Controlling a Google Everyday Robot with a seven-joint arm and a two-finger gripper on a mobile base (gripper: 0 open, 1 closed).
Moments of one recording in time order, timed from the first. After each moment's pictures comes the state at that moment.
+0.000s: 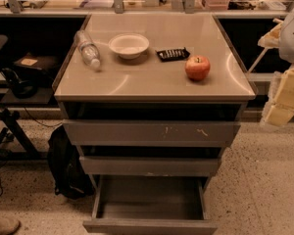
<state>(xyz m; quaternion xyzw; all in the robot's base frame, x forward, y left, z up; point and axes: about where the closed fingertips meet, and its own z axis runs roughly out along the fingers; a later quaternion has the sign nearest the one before) 0.438 -0.216 0.977 -0.60 0.78 -0.04 0.16</state>
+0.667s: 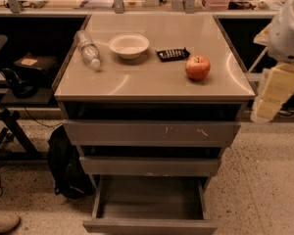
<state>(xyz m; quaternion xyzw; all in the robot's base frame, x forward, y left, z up) 0.462 -0.219 0.967 -0.60 0.78 -0.06 0.15</state>
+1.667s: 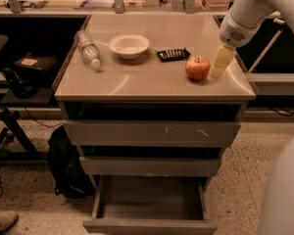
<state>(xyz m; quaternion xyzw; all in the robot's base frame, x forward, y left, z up) 0.683 -0.222 0.879 -0.56 0.80 -0.04 0.18</state>
